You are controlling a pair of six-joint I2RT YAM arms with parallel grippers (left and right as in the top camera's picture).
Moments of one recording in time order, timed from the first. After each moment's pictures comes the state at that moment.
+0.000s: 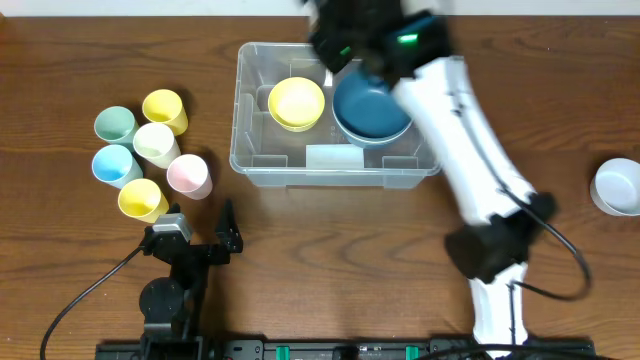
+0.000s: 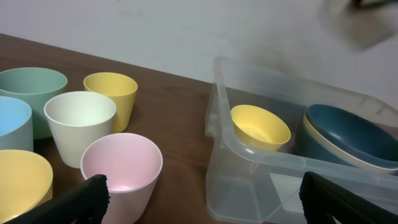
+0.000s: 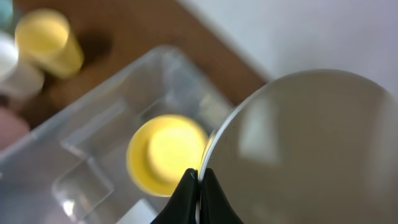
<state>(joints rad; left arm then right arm) -0.02 0.01 0.03 -0.12 0.05 -0.28 0.56 2.19 2.38 -0.97 -0.08 -0.22</state>
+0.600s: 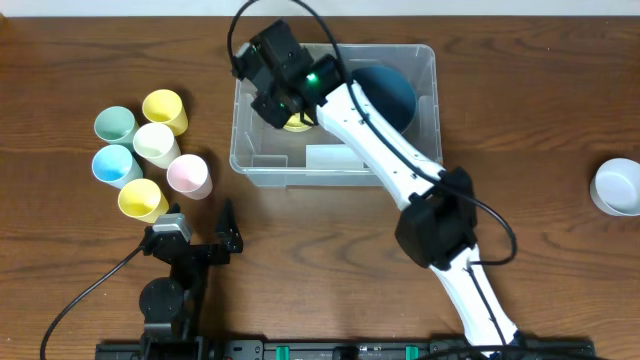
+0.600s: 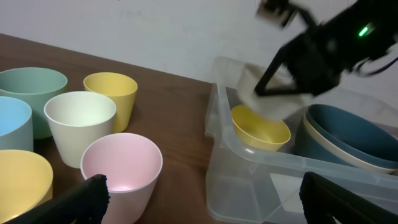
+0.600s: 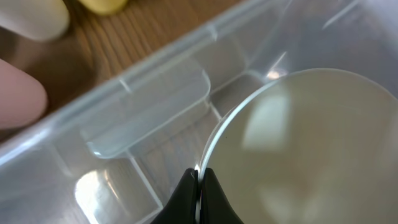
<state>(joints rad) -0.02 0.01 0.03 -0.12 0.05 -0.28 0.69 2.43 2.37 -0.93 -0.09 -0.21</state>
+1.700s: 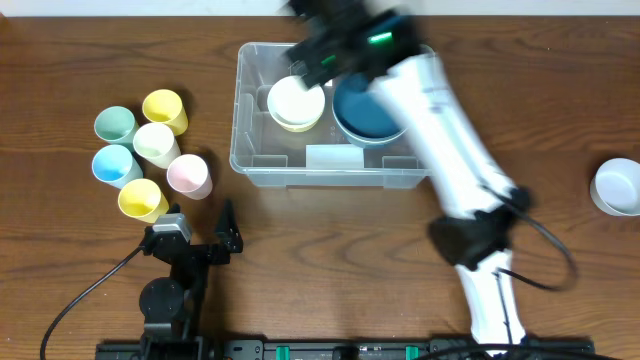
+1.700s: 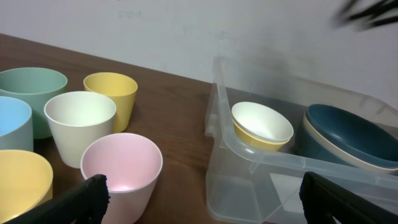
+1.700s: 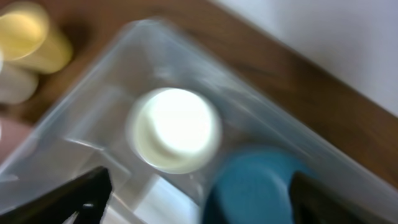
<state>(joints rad) -0.02 0.01 0.03 -0.12 0.05 -0.28 0.53 2.26 2.63 -1.27 0.04 0.01</state>
